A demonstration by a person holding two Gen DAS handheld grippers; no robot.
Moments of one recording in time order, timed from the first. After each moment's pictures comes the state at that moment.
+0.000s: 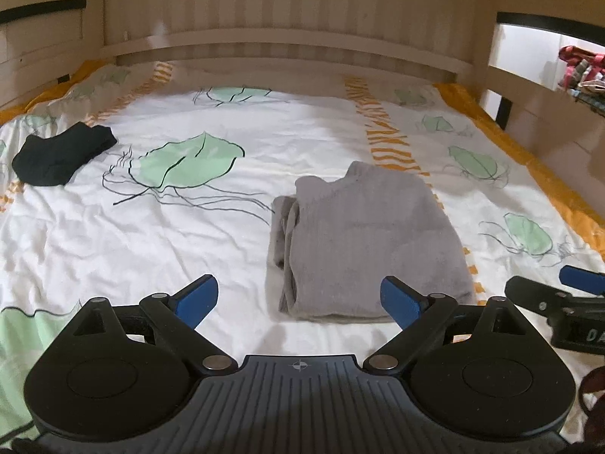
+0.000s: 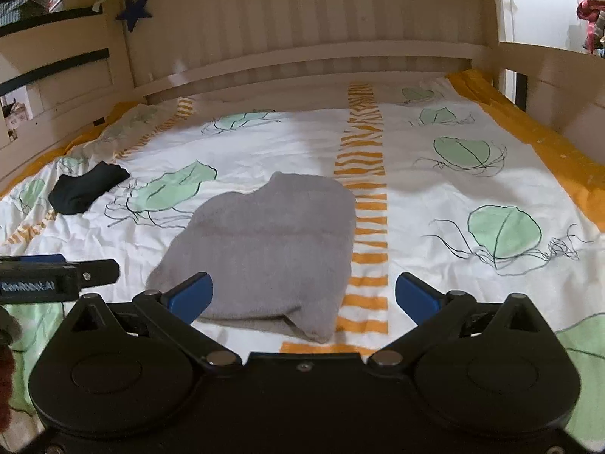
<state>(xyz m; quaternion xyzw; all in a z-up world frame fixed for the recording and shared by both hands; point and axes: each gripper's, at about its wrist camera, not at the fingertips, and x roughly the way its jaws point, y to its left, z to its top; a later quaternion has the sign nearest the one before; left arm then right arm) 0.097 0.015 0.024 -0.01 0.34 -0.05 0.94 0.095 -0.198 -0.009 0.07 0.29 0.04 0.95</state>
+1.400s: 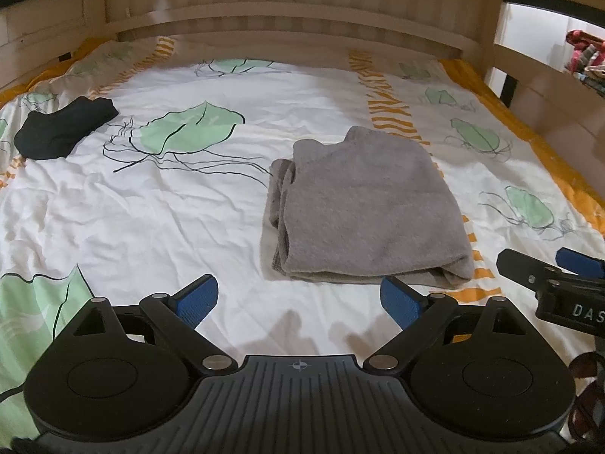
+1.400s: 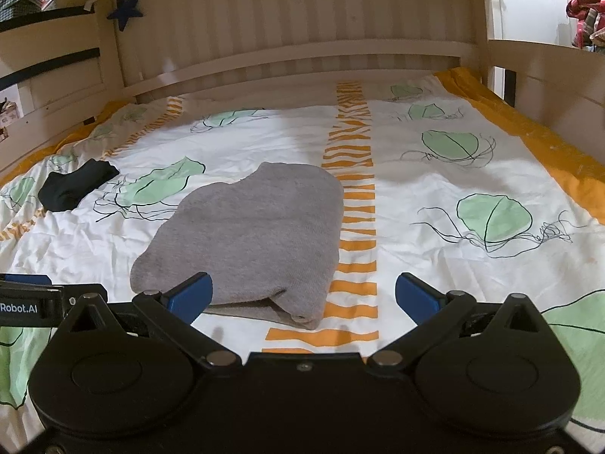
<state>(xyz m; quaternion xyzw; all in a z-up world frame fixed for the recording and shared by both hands) 0.085 0.001 0.012 -0.01 0.38 -0.04 0.92 0.086 -0.198 -0.022 0.07 0.29 0.02 0.96</state>
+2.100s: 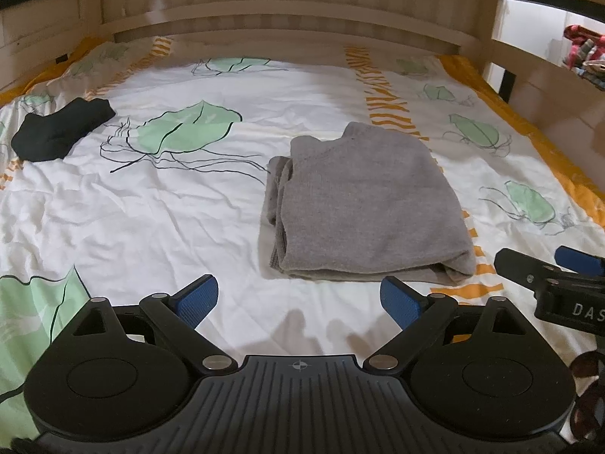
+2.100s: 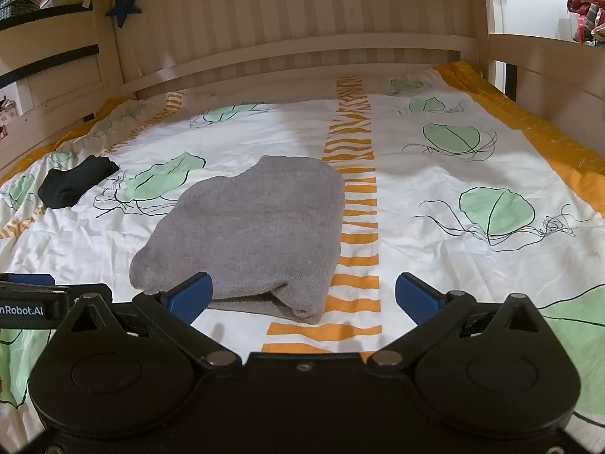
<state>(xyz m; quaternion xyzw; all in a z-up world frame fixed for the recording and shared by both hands) 0.085 -0.003 0.007 0.00 0.38 -0.04 0.92 0.088 -0.197 -0.026 0.08 0.29 0.02 0.95</state>
